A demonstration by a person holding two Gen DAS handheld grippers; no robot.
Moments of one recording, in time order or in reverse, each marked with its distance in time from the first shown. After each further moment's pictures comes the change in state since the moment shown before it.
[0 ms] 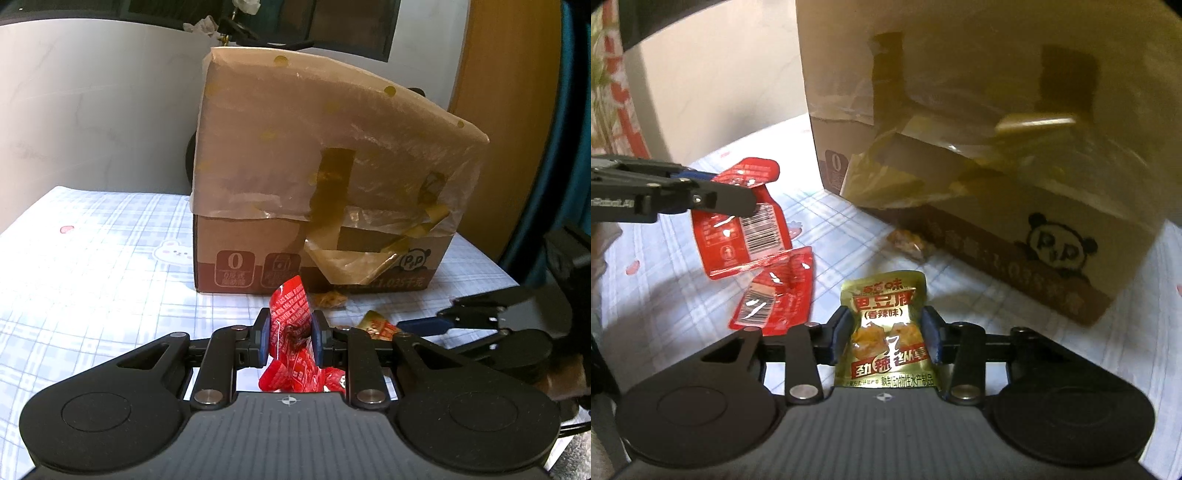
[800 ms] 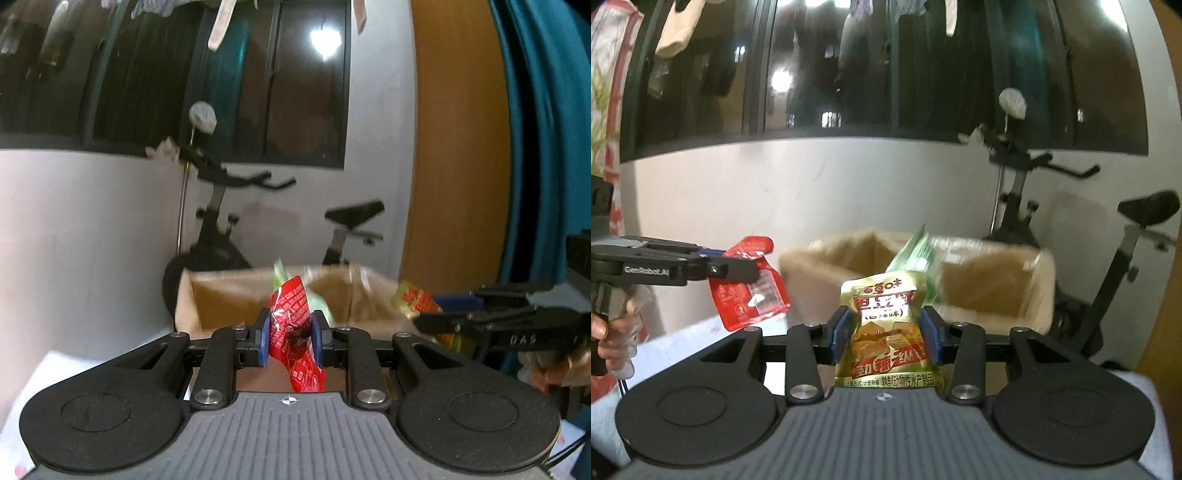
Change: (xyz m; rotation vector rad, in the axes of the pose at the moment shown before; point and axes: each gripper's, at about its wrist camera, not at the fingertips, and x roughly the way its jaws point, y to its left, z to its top) left arm -0.065 -0.018 0.137 0.150 -0.350 -0.061; right arm -0.148 -0.006 0.093 0.000 -0.479 -0.128
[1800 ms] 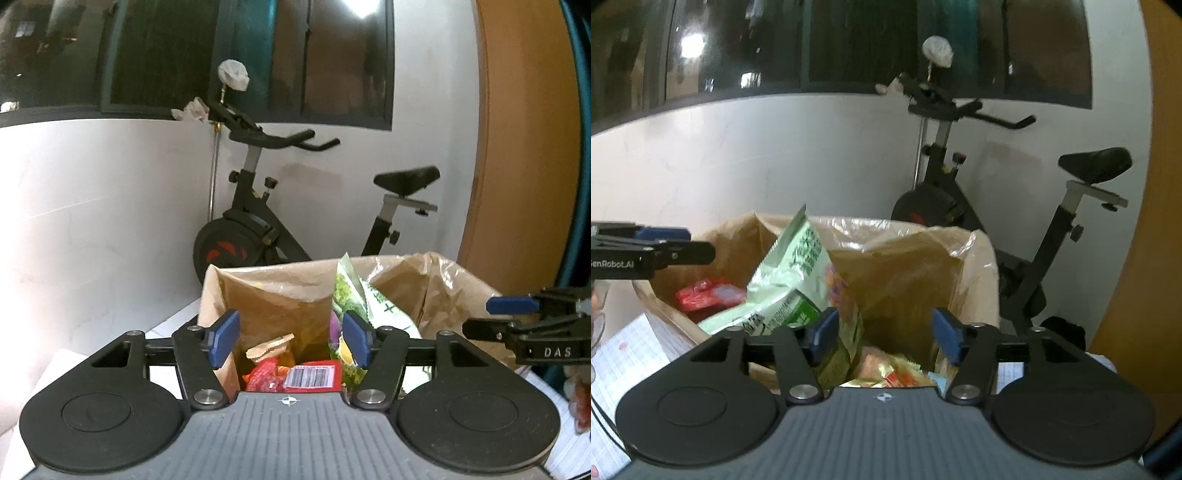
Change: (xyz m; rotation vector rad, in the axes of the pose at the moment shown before) left arm 0.099 0.035 0.022 -0.033 0.153 0.121; right arm 0.091 -0.058 0.024 0.103 0.160 -0.250
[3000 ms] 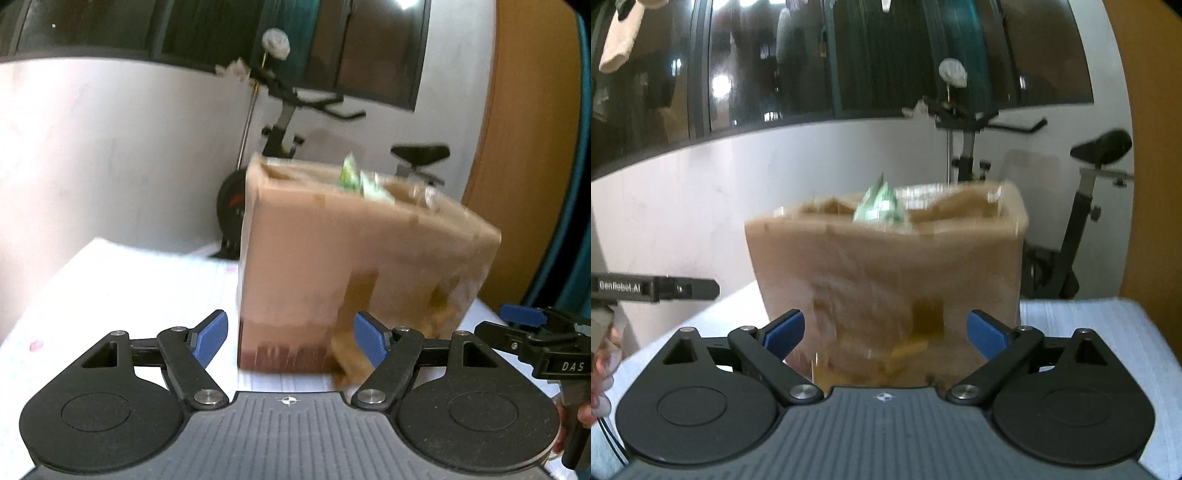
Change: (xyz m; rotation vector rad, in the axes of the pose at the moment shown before) left arm -0.092 -0.007 -0.111 -0.137 0.115 0.045; right arm -0.093 0.038 -0.099 0.069 -0.079 0.129
